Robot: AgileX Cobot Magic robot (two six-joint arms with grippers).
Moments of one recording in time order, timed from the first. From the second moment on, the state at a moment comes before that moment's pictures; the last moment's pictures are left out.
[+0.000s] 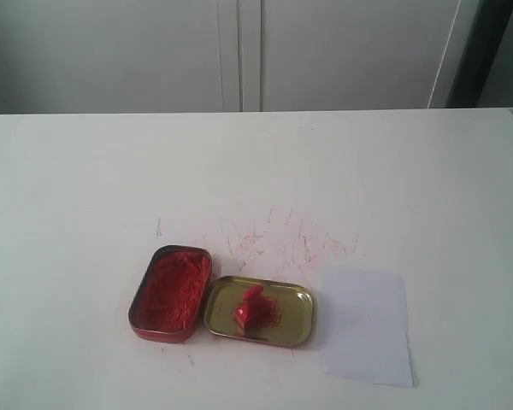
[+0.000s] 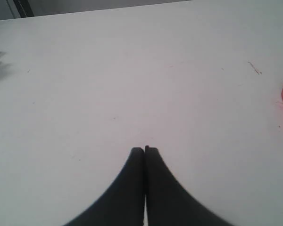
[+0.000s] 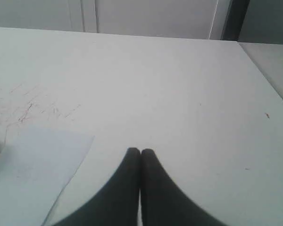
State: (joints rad) left arm 0.01 0.00 0.03 -0.07 0.38 0.13; right arm 0.06 0.00 -0.01 -0.02 0.36 0.02
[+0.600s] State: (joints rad) left arm 0.01 0.00 0.03 -0.07 0.38 0.13; right arm 0.06 0.00 -0.01 -0.02 0.36 0.02
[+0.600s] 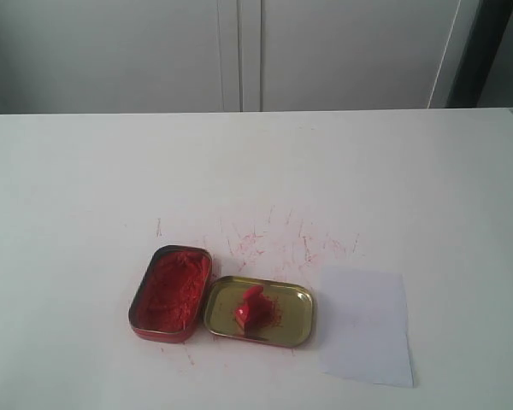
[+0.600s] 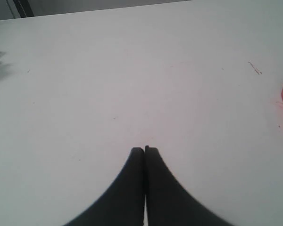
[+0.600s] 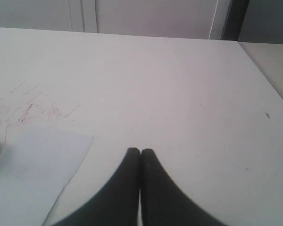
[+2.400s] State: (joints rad) left arm 0.01 0.00 0.03 -0.07 0.38 0.13; right arm 0.06 0.00 -0.03 -0.02 -0.09 0.02
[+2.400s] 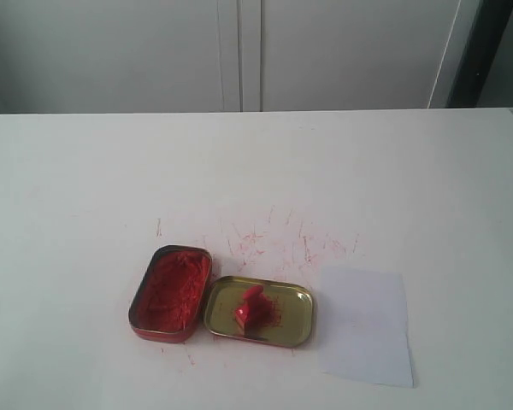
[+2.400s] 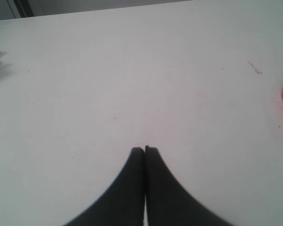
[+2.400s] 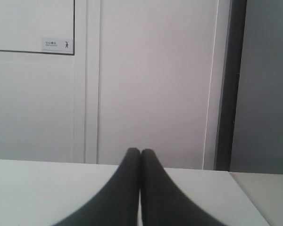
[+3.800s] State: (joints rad) left arm 0.01 0.00 0.03 -0.07 0.38 0.13; right arm 0.13 1.18 -0.81 0.10 0.68 0.00
